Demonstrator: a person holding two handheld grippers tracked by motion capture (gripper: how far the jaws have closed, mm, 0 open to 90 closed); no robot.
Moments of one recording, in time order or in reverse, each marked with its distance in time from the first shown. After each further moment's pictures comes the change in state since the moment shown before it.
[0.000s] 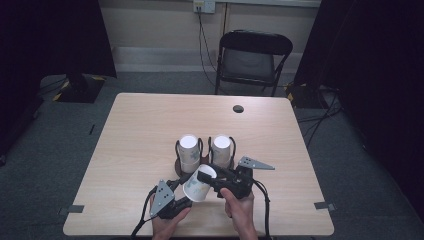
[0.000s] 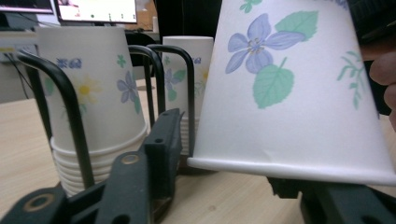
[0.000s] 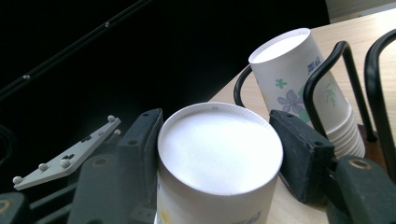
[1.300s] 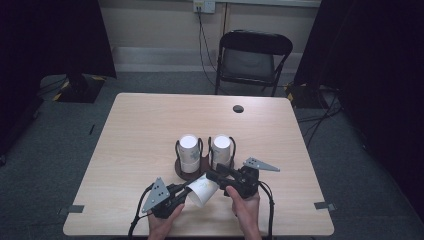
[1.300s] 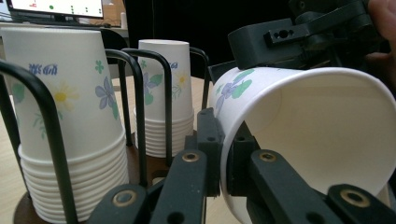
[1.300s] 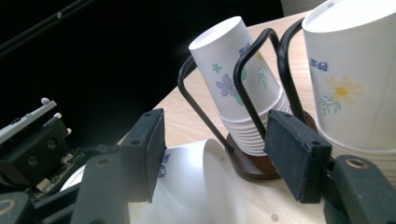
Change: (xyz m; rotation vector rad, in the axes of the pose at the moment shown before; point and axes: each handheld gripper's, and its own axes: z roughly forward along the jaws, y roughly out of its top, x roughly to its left) left arm 0.013 0.009 -0.004 0.023 -0.150 -0.037; right arm -0.019 -0.006 -0.012 0.018 -0.154 -0.010
